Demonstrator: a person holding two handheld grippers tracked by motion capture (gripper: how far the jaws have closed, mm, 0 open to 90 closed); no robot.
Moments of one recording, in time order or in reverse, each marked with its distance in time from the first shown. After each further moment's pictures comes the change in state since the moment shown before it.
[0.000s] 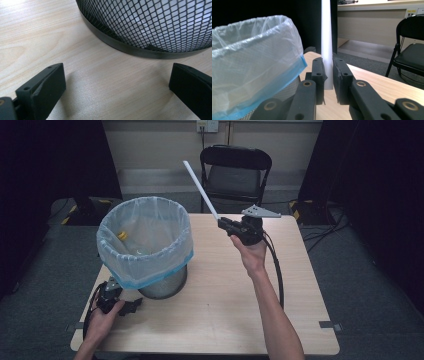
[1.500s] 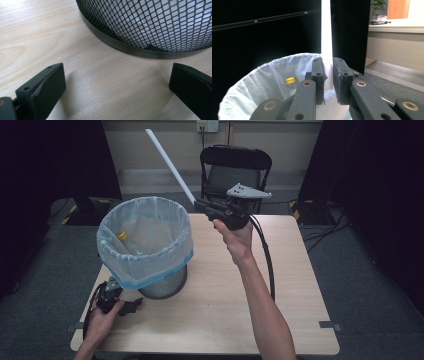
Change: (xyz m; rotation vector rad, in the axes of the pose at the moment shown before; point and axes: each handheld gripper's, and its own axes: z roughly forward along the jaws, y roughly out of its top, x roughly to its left) left arm 0.000 0.000 0.000 0.000 0.000 0.000; right arm 0.051 0.064 0.010 -0.114 0.221 -0.038
